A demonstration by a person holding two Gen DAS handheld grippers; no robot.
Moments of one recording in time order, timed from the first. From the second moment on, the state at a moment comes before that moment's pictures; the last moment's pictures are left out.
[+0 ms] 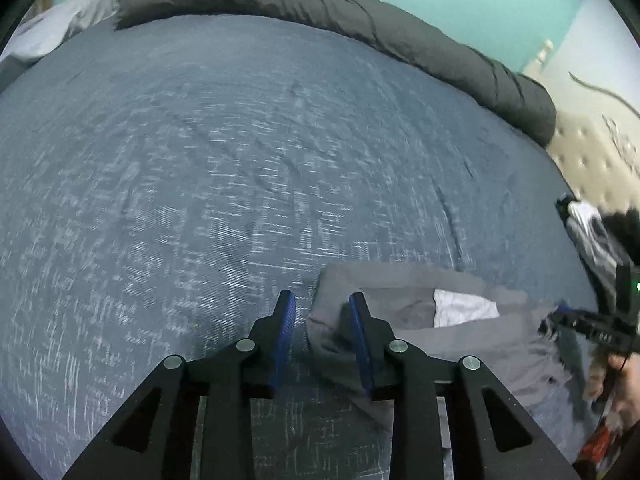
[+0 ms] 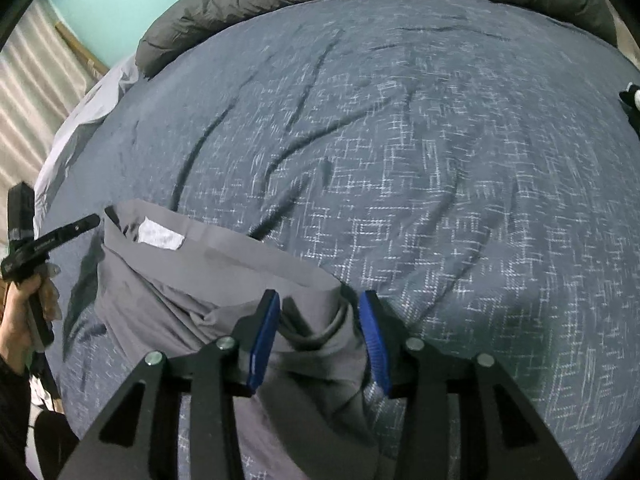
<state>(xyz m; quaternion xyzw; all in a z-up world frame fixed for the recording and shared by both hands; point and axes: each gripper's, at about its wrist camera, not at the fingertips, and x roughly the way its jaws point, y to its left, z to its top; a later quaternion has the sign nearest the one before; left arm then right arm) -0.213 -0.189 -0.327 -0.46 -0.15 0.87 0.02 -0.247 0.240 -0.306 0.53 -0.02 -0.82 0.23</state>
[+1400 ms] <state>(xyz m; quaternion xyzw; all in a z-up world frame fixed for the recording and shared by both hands) -0.143 -0.138 -0.064 -0.29 -0.07 0.95 0.06 -0.118 0.268 -0.038 0.28 0.05 -0.92 0.27</state>
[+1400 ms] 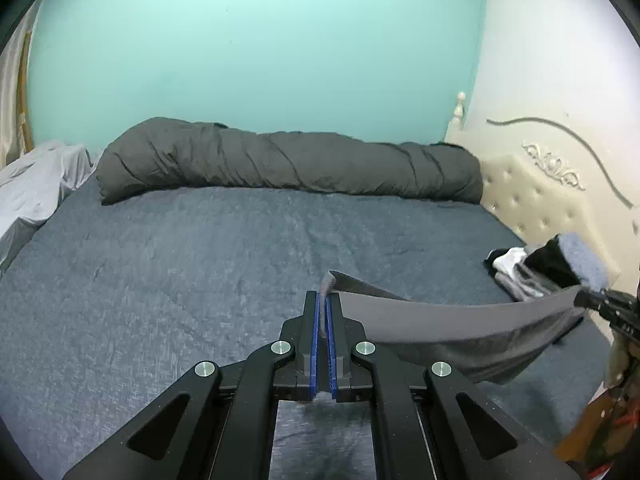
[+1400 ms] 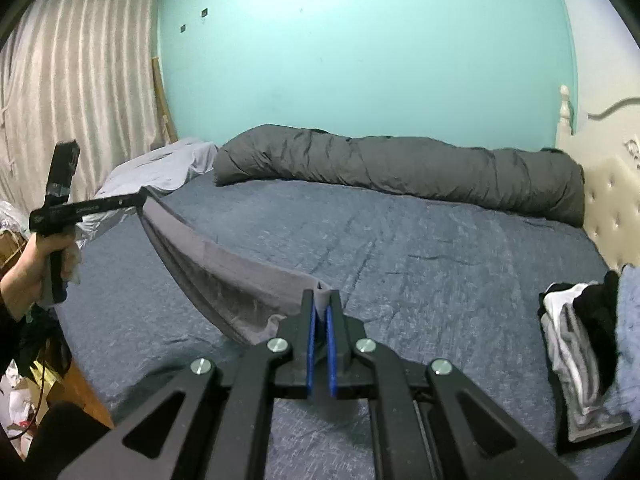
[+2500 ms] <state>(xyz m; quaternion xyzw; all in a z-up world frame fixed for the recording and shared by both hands) -0.147 -0.133 -0.190 -0.39 -0.10 0.91 0.06 -0.173 0.273 -0.185 0.42 0.01 -0.87 0.24</state>
